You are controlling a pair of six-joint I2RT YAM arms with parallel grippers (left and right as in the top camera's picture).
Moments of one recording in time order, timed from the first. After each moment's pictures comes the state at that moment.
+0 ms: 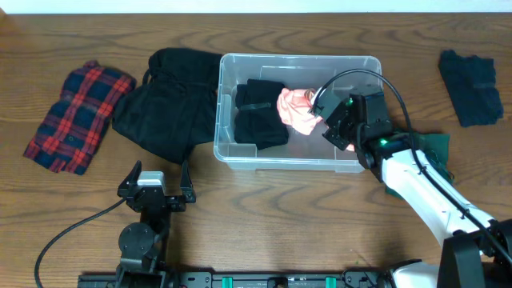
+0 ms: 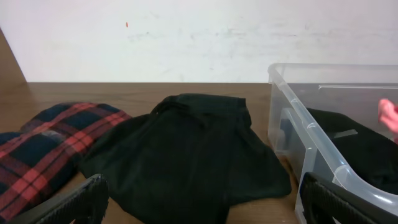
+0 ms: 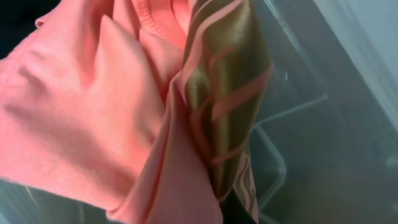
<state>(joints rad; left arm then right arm) -0.14 0.01 0.02 -0.11 -0.12 -0.03 0.29 1.51 0.86 -0.15 -0.10 -0.71</state>
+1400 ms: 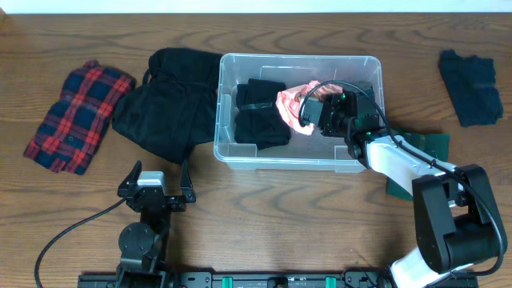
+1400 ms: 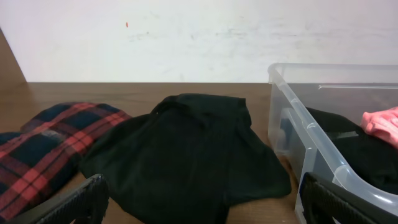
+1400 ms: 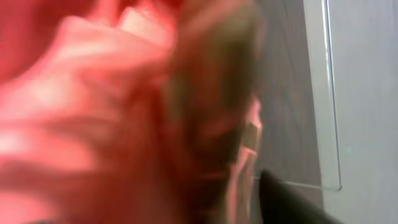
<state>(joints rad) -0.14 0.01 0.02 -0.11 -0.12 -0.03 0.26 1.76 0.87 0.18 -0.11 -1.14</state>
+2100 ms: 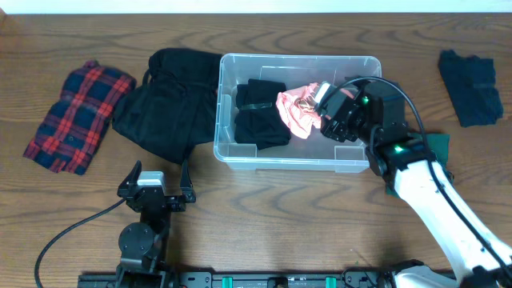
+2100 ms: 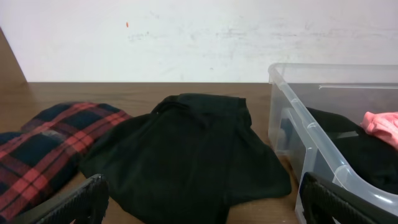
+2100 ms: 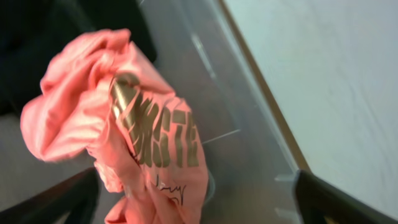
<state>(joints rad) -0.14 0.01 0.02 -0.11 -0.12 -0.03 0.28 1.36 0.87 -0.12 -0.09 -0.80</state>
